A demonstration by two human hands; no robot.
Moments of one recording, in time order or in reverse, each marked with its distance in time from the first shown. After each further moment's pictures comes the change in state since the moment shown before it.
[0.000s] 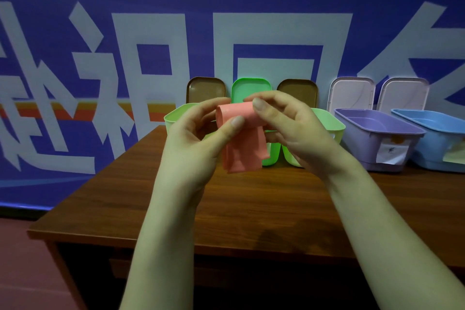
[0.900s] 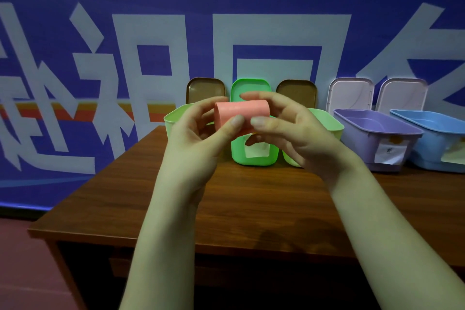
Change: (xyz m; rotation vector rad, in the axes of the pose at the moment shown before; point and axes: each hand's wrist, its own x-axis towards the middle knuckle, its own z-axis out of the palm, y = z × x) left_hand 0.000 -0.003 0.000 -0.005 -0.027 -0.026; right_hand -0.004 -0.001 -0.008 0.096 -0.121 0.023
